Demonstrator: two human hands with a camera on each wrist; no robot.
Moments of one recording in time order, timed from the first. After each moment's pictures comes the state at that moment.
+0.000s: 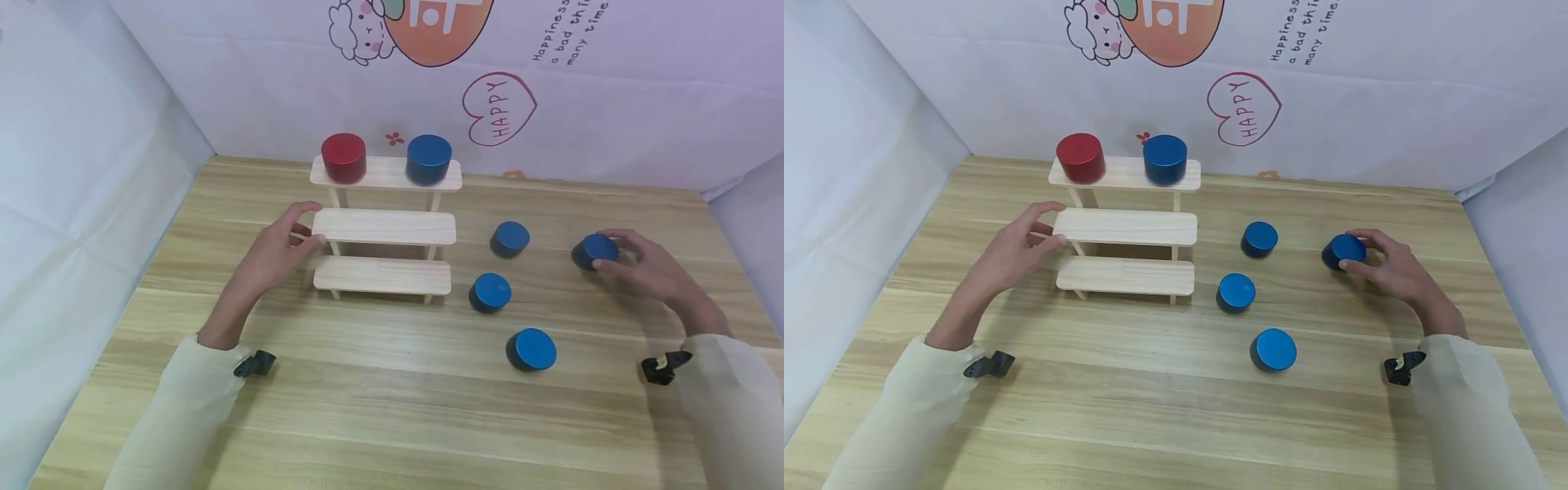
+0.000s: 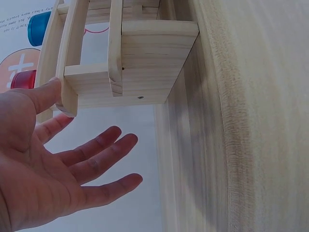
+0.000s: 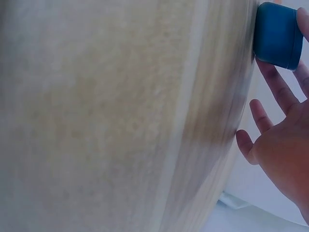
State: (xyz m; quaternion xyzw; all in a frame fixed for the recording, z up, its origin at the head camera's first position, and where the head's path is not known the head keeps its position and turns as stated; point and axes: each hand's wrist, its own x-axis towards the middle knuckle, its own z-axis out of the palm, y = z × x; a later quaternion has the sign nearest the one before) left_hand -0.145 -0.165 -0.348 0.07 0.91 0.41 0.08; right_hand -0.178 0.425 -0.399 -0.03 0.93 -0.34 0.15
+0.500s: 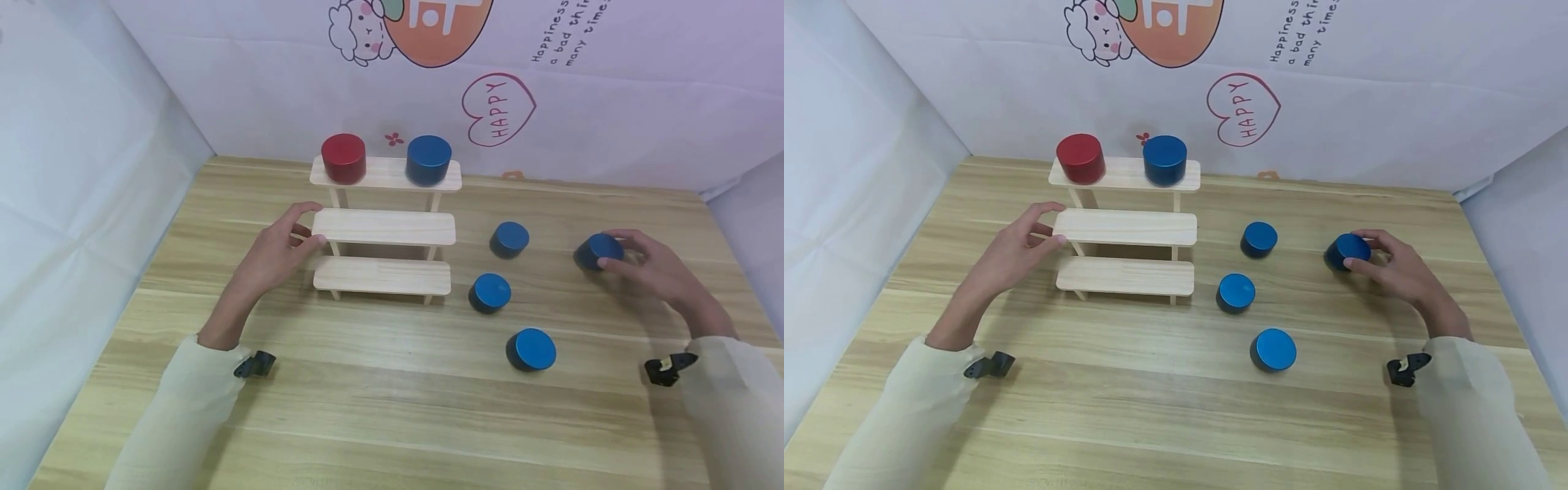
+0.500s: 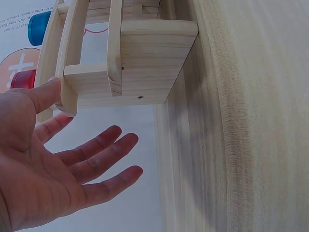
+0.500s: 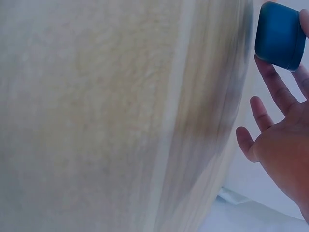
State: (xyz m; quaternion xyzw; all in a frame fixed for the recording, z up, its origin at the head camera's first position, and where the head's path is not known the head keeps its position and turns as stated) left_hand -0.146 -0.164 -0.351 0.07 0.91 0.41 0.08; right_hand -0.176 0.431 -0.398 -0.02 0.93 -0.34 0.14
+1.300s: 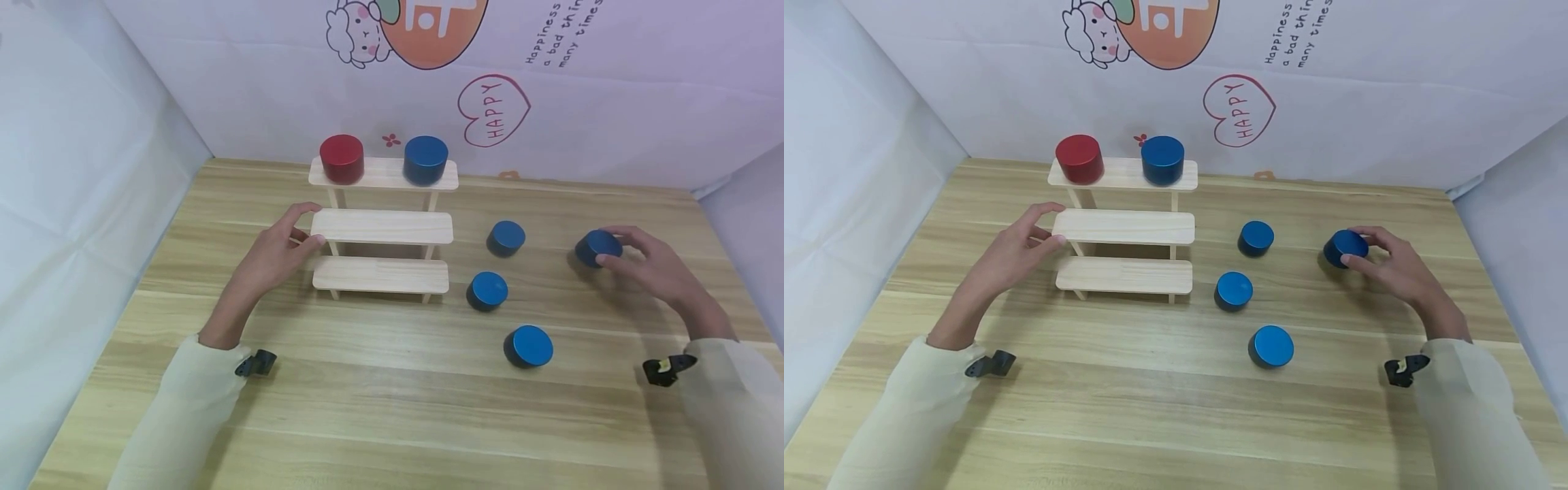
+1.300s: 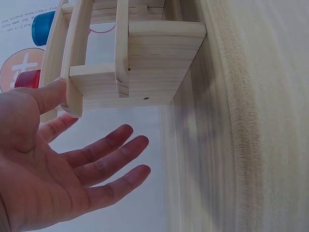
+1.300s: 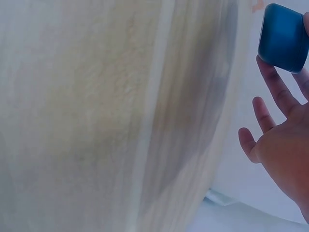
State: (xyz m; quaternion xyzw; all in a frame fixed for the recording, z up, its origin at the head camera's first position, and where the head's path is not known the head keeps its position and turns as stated) left_hand -0.144 -0.165 -0.349 0.08 0.91 0.40 0.08; right_hand -0.166 0.424 -0.385 -0.02 0.93 -0.35 0.12
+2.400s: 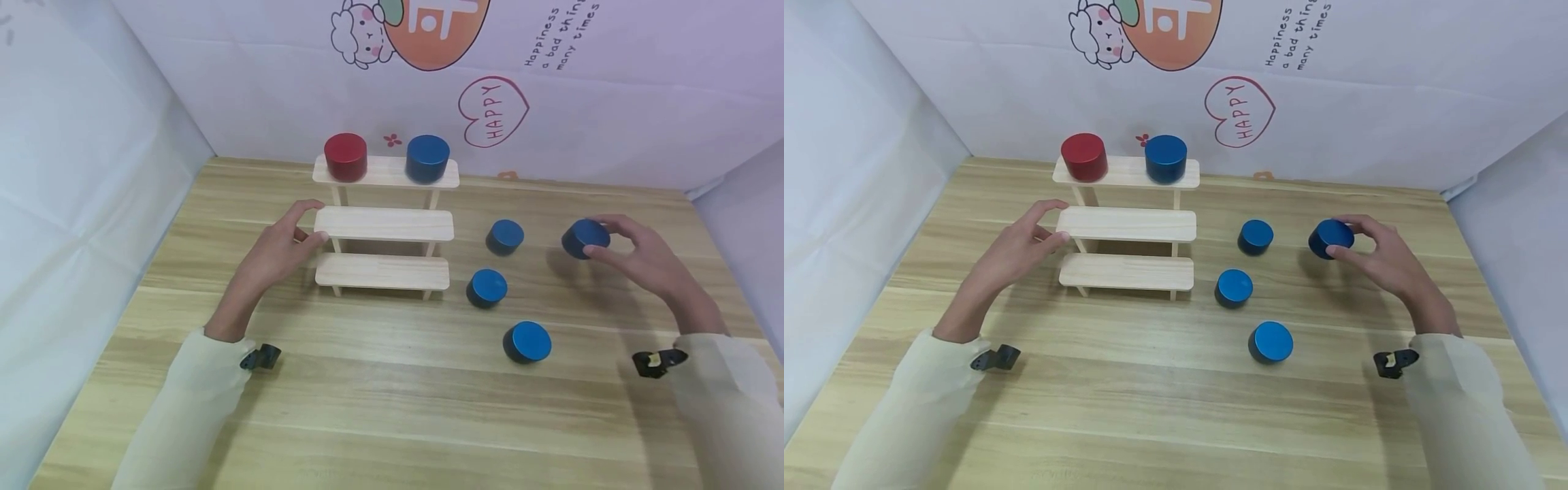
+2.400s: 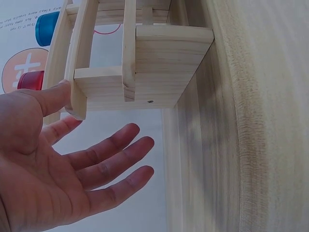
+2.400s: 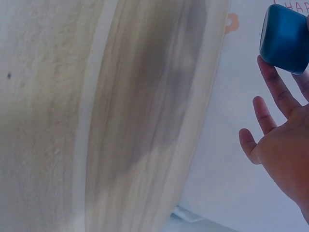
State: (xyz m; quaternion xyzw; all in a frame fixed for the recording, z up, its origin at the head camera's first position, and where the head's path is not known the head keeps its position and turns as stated) left_hand -0.145 -0.164 -0.347 0.07 0.92 0.38 0.09; right_hand -0.160 0.395 -0.361 -0.07 0.93 -0.35 0.07
